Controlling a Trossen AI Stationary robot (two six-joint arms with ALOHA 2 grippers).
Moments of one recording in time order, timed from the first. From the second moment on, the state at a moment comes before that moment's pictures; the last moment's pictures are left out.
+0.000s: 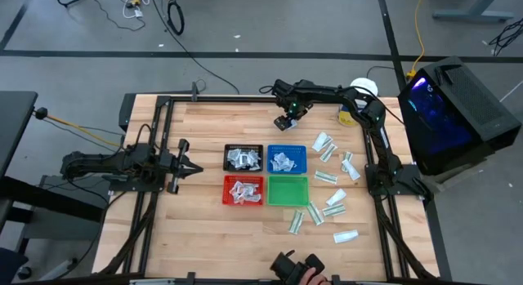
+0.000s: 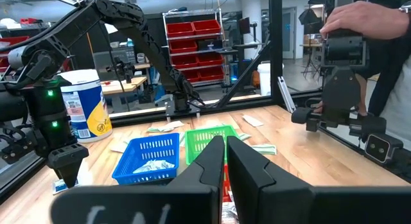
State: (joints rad) left arm -0.01 0.01 0.01 0.09 0.11 0.08; right arm -0.63 2.21 1.65 -0.91 -0.02 0.20
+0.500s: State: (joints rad) left arm -0.01 0.01 0.01 0.09 0.11 0.08; right arm -0.63 2.21 1.65 -0.91 -0.01 0.20
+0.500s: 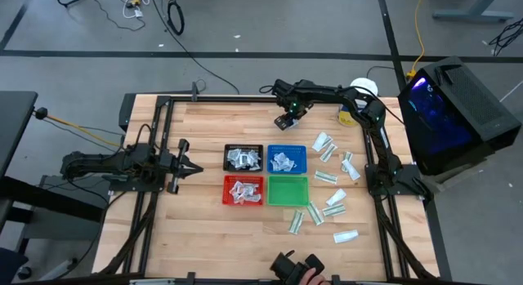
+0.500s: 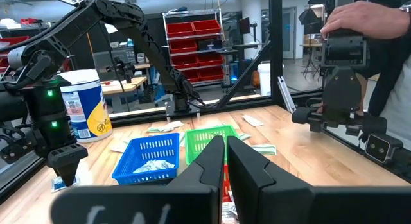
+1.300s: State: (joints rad) left arm -0.01 0.01 0.01 0.09 0.11 0.08; right arm -0.63 2.20 1.65 -0.91 -0.01 0.18
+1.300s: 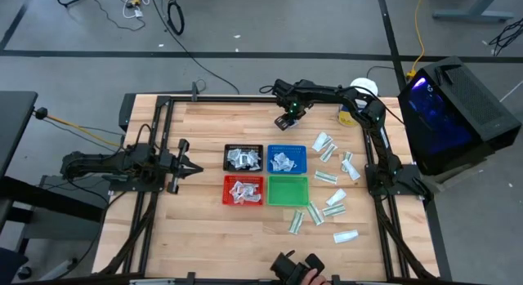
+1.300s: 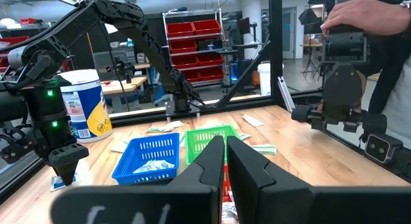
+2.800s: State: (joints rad) left arm -0.01 0.01 0.01 0.09 0.11 0.08; right arm -0.58 2.18 1.65 -0.88 0.05 0.23
